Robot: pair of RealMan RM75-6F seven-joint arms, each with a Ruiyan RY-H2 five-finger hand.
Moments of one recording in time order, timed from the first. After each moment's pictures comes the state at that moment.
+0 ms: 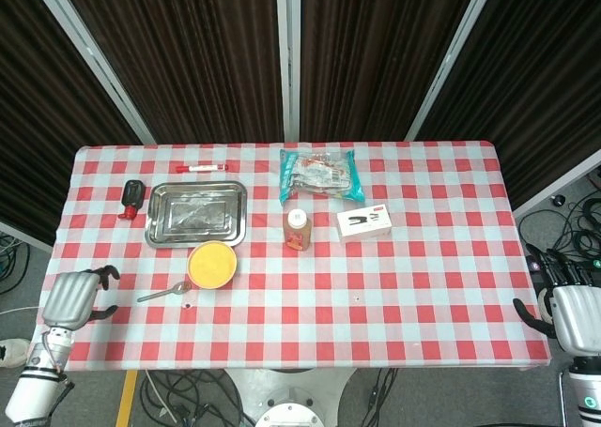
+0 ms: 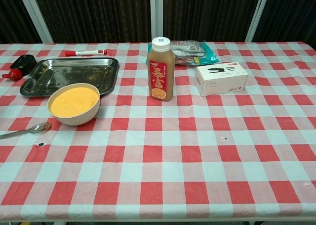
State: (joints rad) left arm -0.20 -1.28 -0.06 -1.53 1.41 1.23 0.18; right arm 0.06 -1.07 0.08 -1.61 -1.56 1.54 0.05
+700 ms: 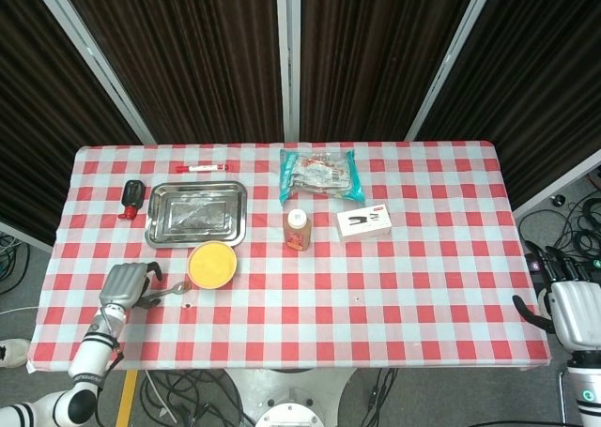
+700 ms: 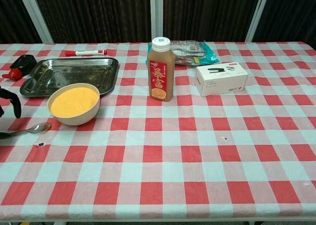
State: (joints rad) left arm -0.38 -1.45 -0.12 -1.51 1.03 0.99 0.33; right arm 0.08 -1.07 0.08 -1.59 -1.54 1.51 0.06
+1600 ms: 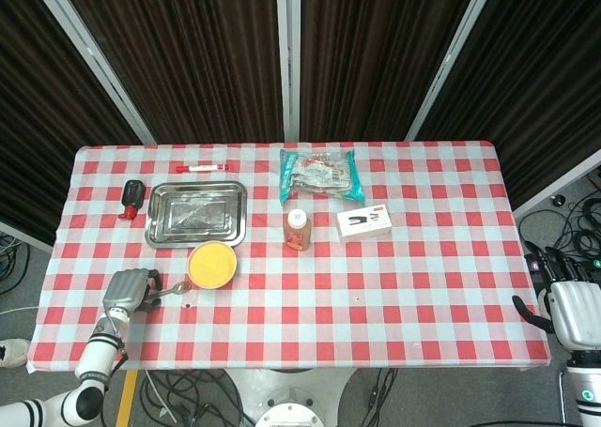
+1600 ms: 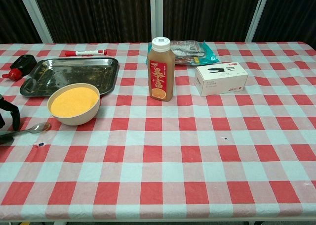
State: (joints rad) left arm -0.42 -1.48 -0.08 -1.50 0.91 0.98 0.38; right arm 0.08 -1.08 0.08 -1.58 -1.53 1.51 0.06
